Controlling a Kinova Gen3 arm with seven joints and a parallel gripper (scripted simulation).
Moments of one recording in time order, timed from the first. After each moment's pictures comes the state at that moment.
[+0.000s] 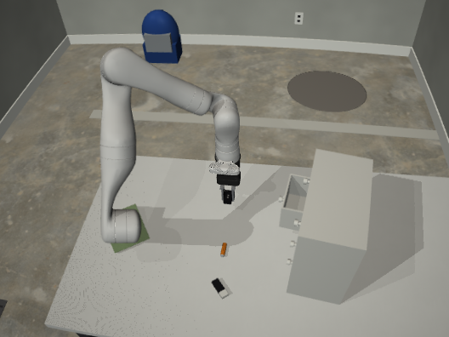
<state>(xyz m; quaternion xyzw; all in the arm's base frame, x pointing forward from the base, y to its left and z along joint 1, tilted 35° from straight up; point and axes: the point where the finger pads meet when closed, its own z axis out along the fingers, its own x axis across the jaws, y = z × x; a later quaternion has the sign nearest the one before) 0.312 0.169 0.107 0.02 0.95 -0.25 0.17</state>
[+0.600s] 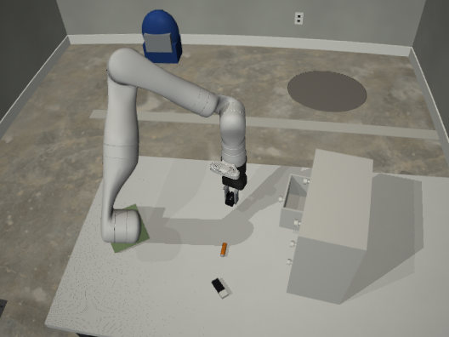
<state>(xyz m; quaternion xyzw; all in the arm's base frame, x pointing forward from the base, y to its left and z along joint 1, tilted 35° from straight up) 0.323 0.163 0.115 0.16 0.94 -0.22 0.21</state>
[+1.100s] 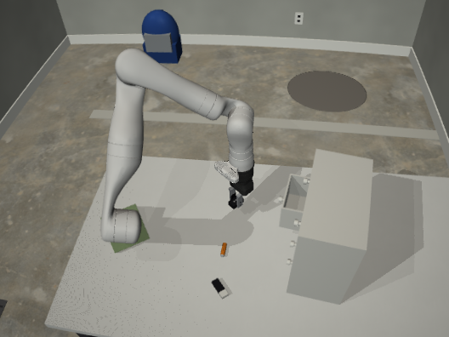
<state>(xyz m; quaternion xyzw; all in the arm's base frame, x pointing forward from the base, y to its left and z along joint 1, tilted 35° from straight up) 0.337 0.156 0.126 0.34 0.89 -0.17 0.25</state>
